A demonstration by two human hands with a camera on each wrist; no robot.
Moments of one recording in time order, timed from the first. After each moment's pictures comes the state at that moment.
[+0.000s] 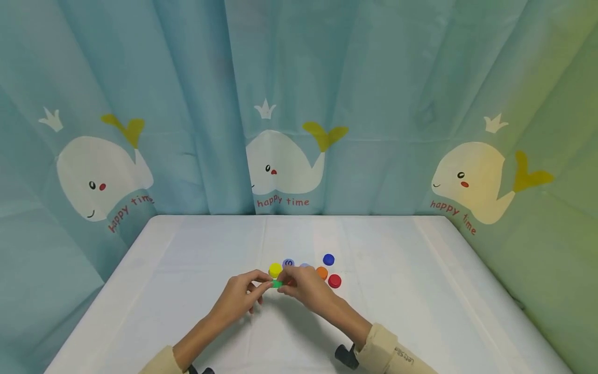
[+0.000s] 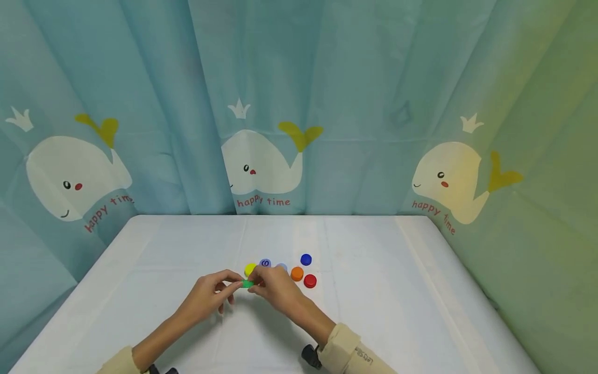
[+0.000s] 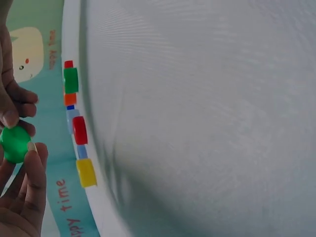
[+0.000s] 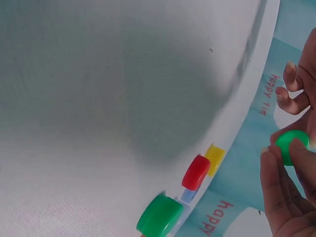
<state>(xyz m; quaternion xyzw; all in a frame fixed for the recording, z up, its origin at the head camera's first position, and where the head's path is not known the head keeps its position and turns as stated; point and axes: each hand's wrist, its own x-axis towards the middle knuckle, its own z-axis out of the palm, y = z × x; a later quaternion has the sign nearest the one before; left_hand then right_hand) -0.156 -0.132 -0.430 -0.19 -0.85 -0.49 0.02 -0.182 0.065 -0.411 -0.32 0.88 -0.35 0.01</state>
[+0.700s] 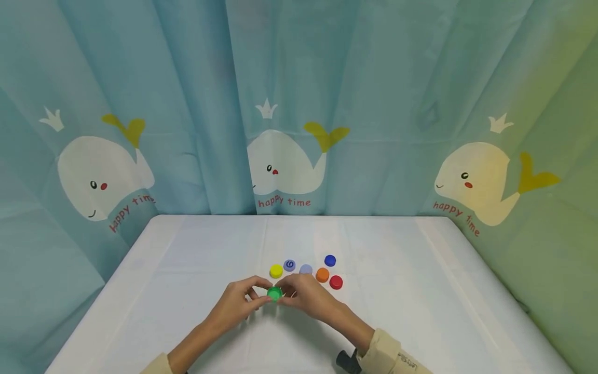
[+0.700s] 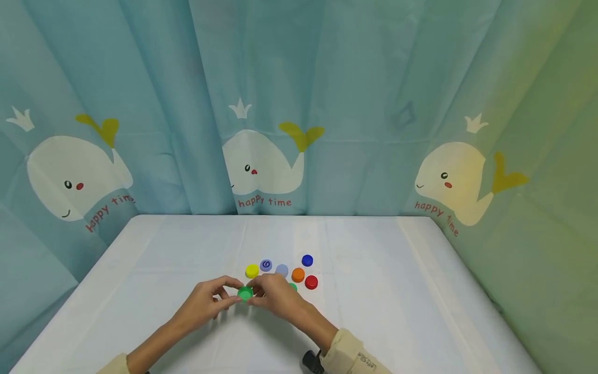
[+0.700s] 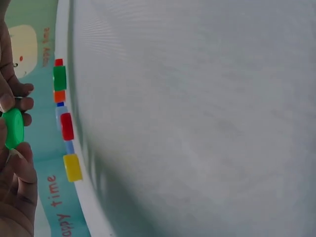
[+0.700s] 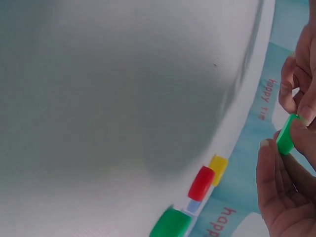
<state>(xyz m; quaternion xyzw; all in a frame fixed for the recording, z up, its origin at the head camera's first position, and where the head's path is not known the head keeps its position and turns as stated) -0.152 -0.139 -0.436 -0.21 -0.86 -0.47 0.03 -0.183 0.065 -0.419 -0.34 0.87 -0.36 0.07</state>
